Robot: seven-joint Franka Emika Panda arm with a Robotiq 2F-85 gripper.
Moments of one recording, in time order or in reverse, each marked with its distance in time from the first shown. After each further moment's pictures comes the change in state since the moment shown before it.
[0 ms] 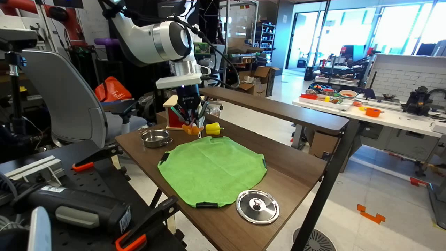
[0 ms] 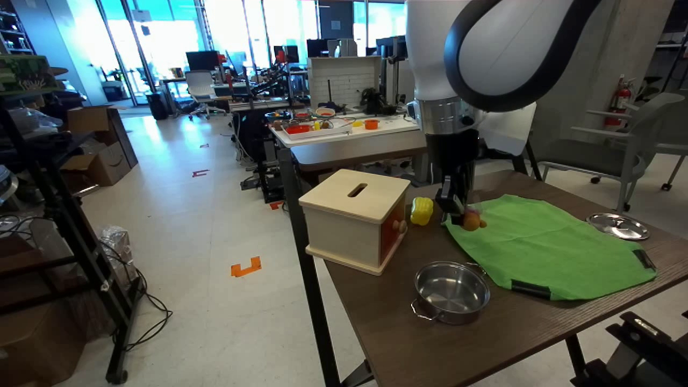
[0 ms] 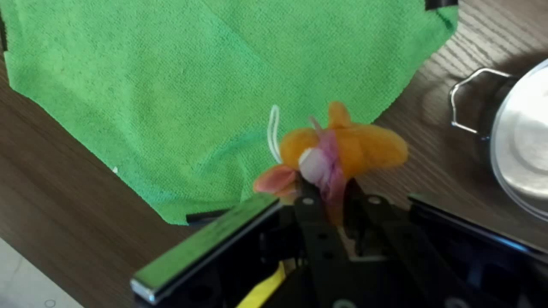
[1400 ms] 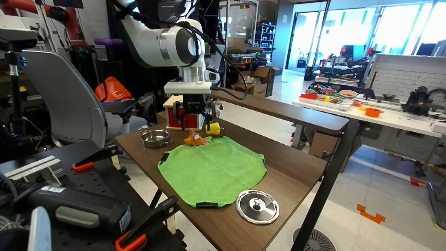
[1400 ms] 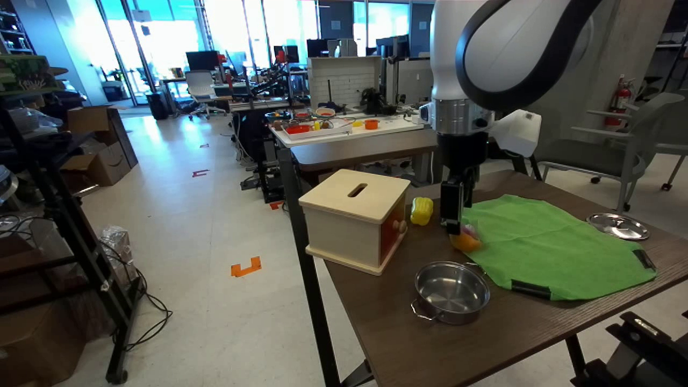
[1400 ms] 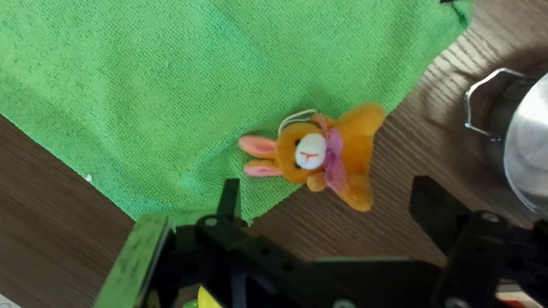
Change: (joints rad) arm -0.110 0.021 0.062 -0.008 0.112 0.066 -0.161
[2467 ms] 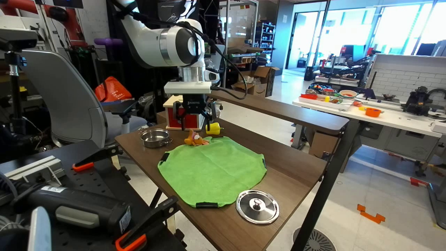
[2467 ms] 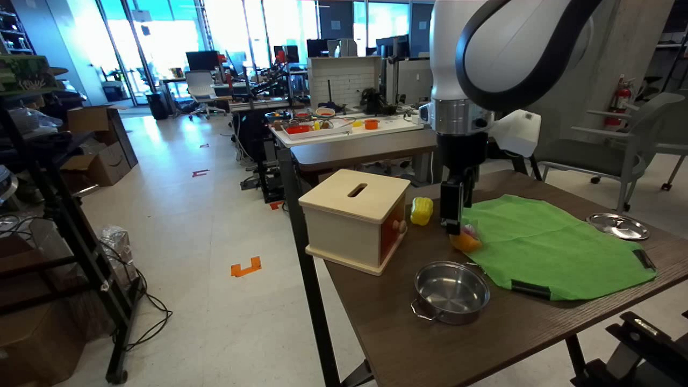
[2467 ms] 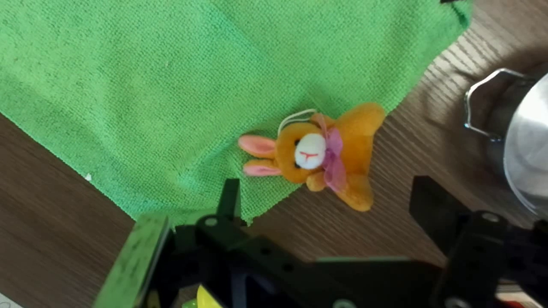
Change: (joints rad) arm 0.002 0.000 -0.001 0.000 -0.002 0.000 0.000
